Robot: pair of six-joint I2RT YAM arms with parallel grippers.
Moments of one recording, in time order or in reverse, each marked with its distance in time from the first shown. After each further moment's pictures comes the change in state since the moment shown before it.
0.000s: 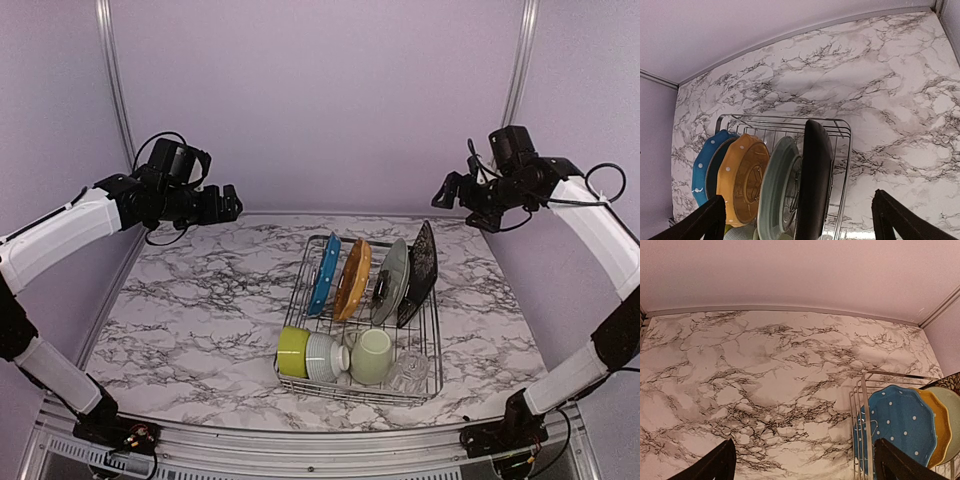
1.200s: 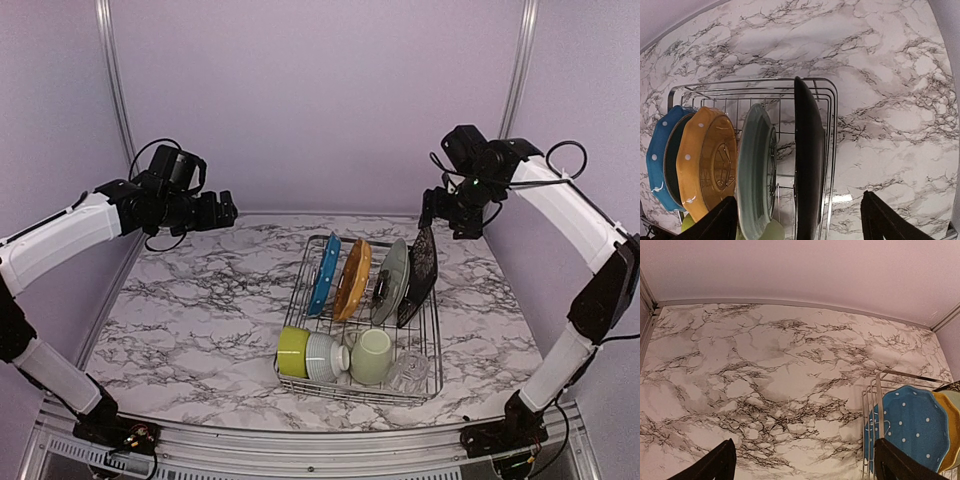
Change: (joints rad) left arm 0.000 -0.011 -0.044 0.000 -0.054 -0.032; right arm 0.166 0.213 0.226 -0.294 0.237 0.086
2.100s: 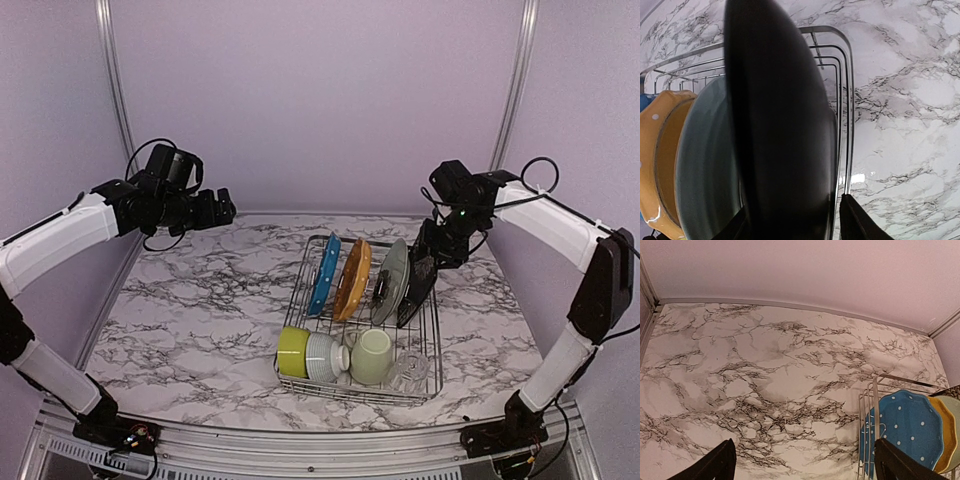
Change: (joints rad) left arm 0.000 -0.016 -0.005 0.001 -0.006 -0.033; right arm 0.000 0.000 -0.274 0.163 -0.093 0.078
